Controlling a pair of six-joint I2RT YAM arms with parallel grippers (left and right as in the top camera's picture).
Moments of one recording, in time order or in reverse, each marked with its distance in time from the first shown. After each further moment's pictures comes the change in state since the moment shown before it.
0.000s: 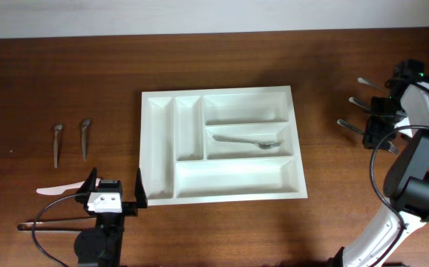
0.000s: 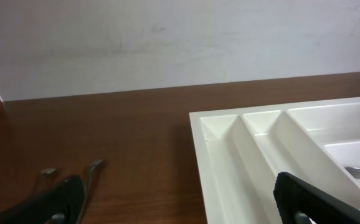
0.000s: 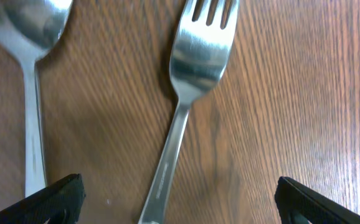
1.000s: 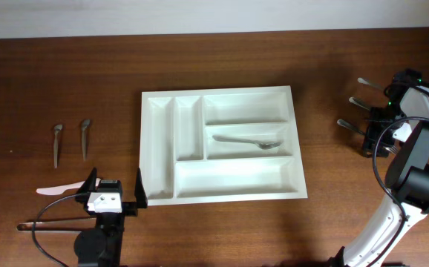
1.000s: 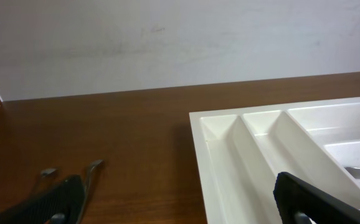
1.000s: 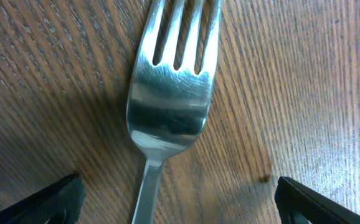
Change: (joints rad) left arm 0.000 0.000 0.000 0.000 0.000 0.000; right arm -0.024 0.087 0.000 -0.003 0.001 -0.002
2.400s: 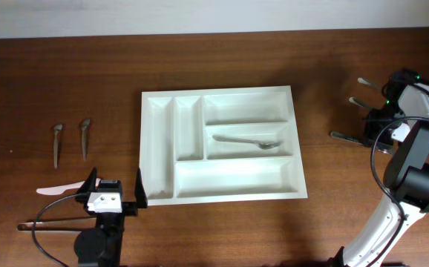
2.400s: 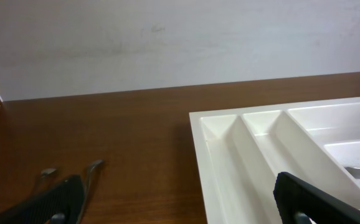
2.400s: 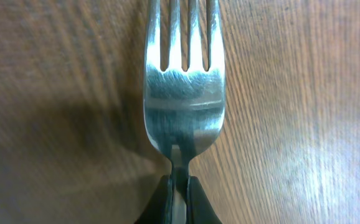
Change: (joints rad) left arm 0.000 0.000 0.000 0.000 0.000 0.000; right arm 0.021 0.002 0.045 -0.112 0.004 -0.002
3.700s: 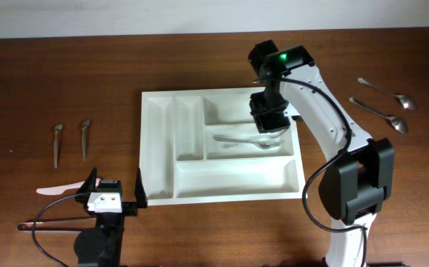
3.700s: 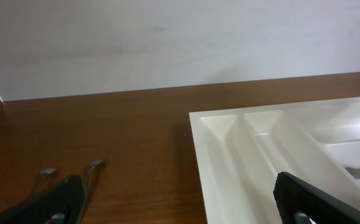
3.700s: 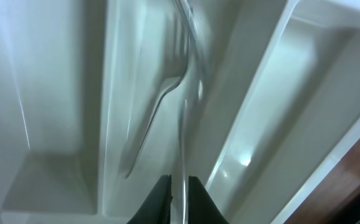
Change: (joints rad) left arm 0.000 0.000 0.000 0.000 0.000 0.000; right arm 0.752 -0.118 0.230 -0.285 -0.159 0.132
